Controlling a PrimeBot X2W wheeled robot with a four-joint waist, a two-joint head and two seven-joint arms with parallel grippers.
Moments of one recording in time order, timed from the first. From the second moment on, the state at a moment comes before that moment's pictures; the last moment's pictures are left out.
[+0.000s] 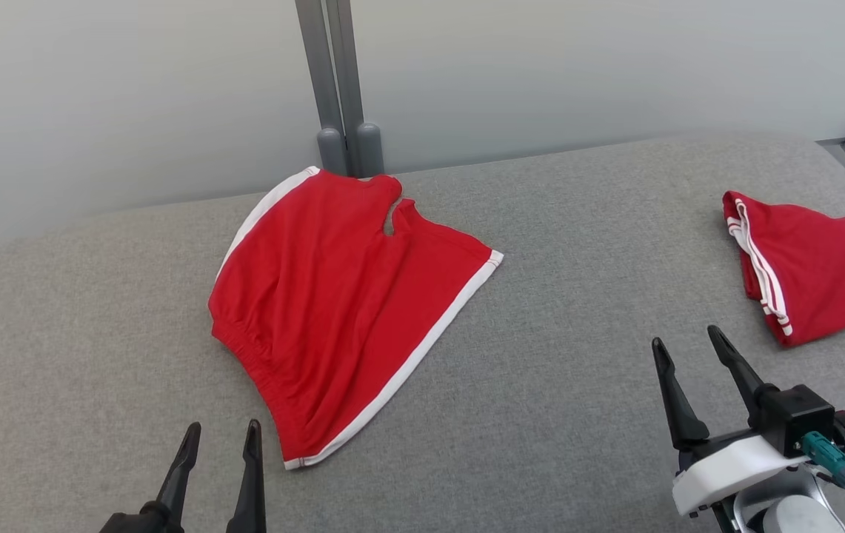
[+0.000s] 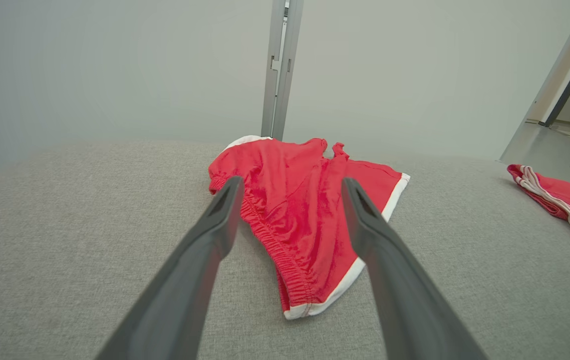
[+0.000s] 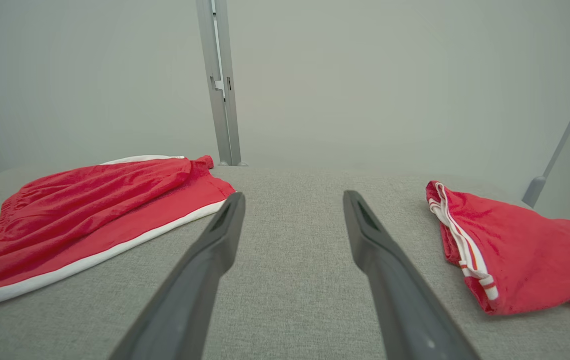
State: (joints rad) left arm 0.20 0.12 -0.17 0.02 -0.34 -0.03 -0.26; right arm -0.03 -0.15 0.08 0.19 0.14 0.13 -0.26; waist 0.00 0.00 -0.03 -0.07
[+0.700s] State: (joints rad) left arm 0.20 0.06 -0.05 0.07 -0.24 -0.12 -0.26; right arm 0.02 -0.11 0.05 0.18 0.13 0.13 -0.26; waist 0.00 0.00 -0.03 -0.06
